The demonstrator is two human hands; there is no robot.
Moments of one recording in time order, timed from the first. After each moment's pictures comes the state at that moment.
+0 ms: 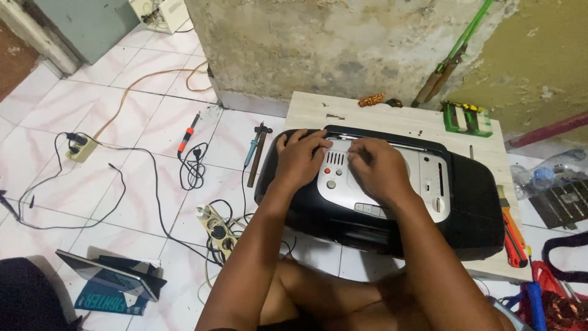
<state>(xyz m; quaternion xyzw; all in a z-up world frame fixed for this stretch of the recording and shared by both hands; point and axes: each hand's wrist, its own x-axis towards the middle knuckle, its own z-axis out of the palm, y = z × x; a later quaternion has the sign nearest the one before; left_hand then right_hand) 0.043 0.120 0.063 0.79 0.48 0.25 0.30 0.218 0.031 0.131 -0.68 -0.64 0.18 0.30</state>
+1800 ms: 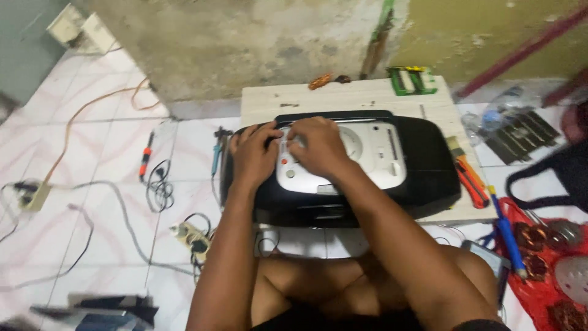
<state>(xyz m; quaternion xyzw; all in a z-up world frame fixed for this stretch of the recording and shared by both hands) 0.045 0.126 0.053 0.80 0.49 0.25 0.26 0.213 0.051 0.109 -0.65 -0.69 0.13 0.29</state>
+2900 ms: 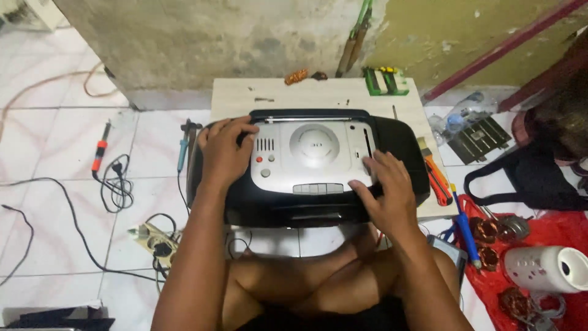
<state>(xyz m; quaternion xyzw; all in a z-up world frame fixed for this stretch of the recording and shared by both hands) 0.046 0.125 0.060 0.79 0.49 0.25 0.27 0.299 -0.100 0.064 -0.71 -0.60 -0.08 0.35</state>
